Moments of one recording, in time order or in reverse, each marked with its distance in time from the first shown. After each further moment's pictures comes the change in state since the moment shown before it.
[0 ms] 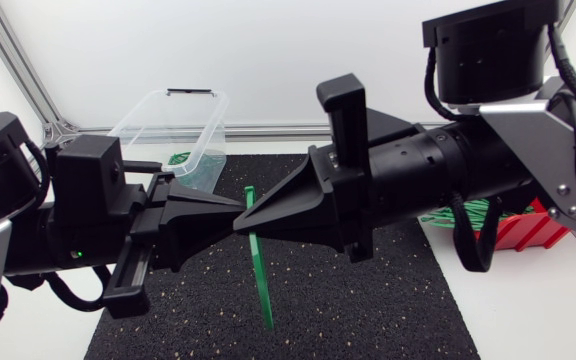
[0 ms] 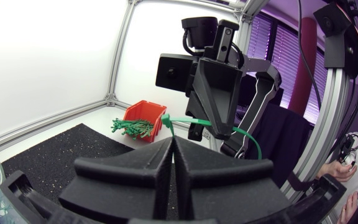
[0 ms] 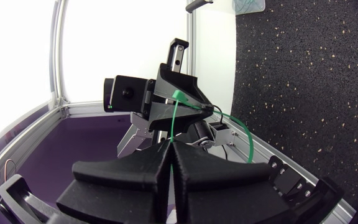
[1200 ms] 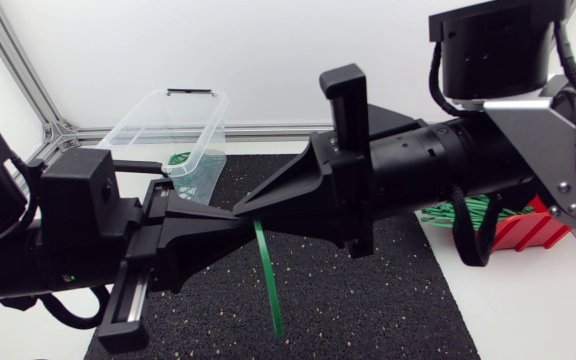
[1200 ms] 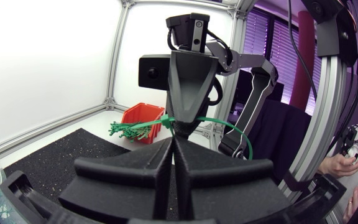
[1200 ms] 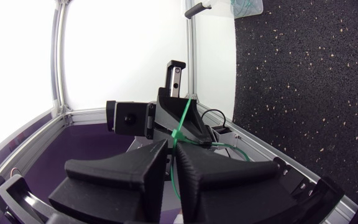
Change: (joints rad) left arm -0.090 -0.079 -0.024 -0.033 -0.093 0.027; right arm -0.015 -0.002 -0.002 0.029 0.019 0.049
